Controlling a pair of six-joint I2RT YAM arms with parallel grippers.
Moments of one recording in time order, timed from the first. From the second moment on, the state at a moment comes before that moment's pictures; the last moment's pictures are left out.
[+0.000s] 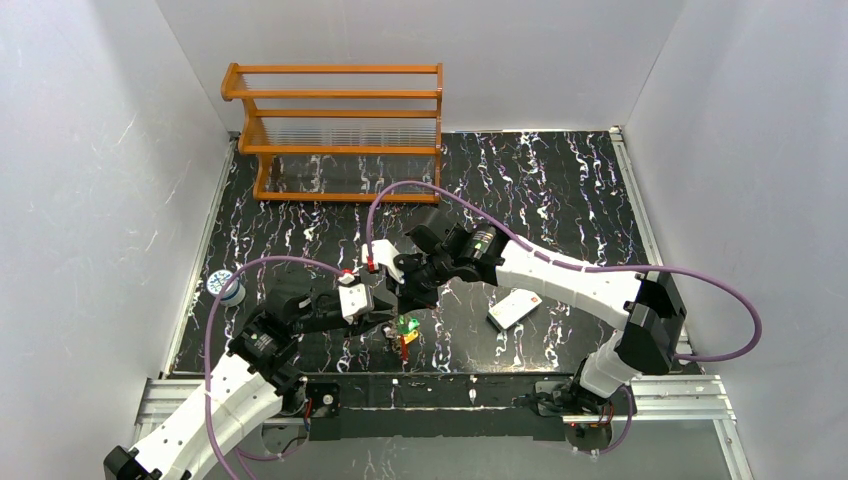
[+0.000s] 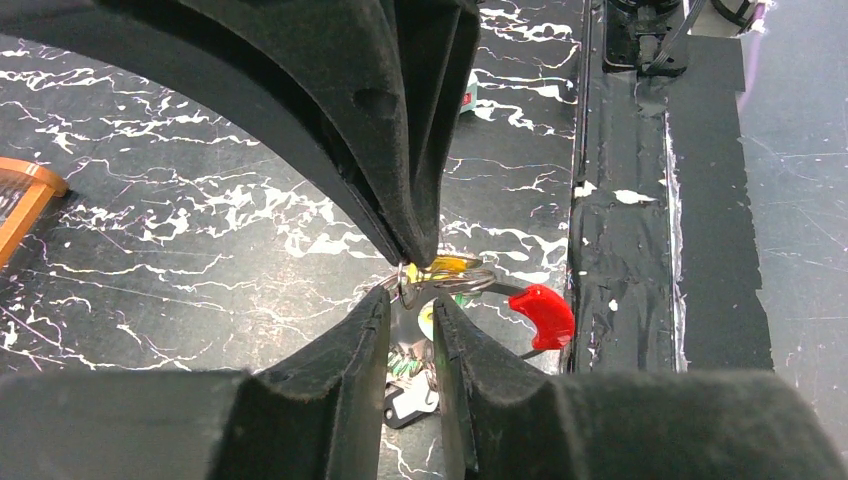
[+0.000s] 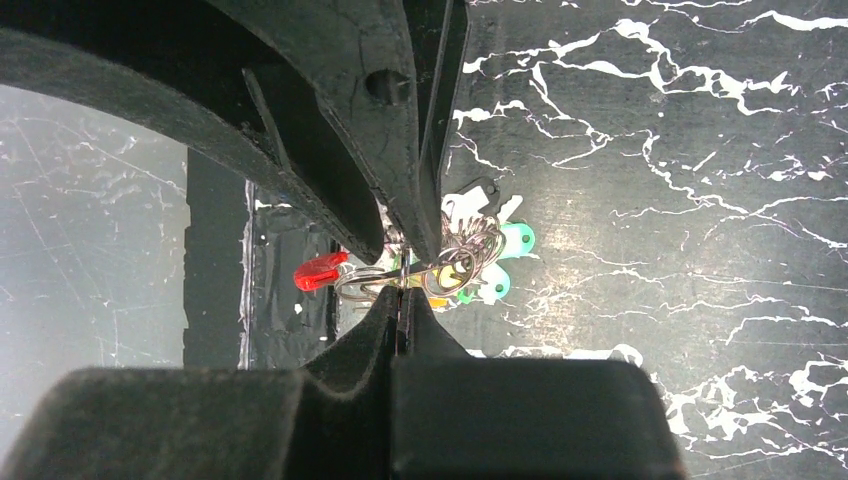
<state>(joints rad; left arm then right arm) -0.60 0.51 0.40 -0.22 0.72 0.34 1.10 1.57 1.36 -0.67 -0.51 -0.34</state>
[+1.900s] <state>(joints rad) -0.60 0.25 0.39 -0.21 0.67 0.35 1.10 1.23 0.87 0.15 -0.53 -0.15</state>
